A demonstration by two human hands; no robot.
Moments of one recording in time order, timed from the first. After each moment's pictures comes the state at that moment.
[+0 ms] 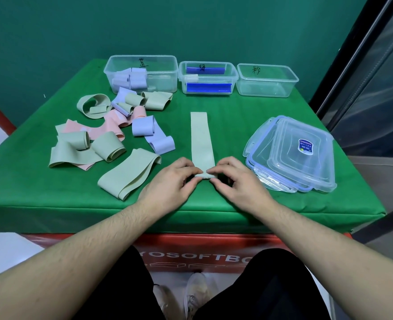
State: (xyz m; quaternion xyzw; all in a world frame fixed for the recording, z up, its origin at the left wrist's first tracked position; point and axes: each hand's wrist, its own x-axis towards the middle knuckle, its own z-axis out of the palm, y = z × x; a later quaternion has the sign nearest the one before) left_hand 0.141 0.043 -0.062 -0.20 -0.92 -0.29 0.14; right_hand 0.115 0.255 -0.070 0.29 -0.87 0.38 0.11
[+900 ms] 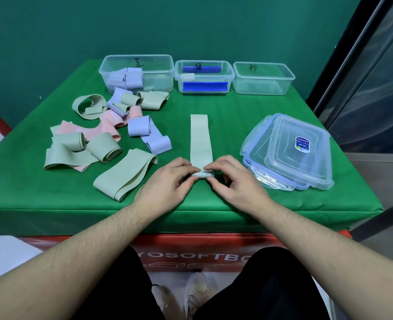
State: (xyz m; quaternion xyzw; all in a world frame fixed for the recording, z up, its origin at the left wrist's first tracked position) left_hand 0.141 0.042 -0.062 -0.21 -0.91 -0.30 0.17; right_hand 0.120 0.254 -0.067 0.29 -0.86 0.39 0.12
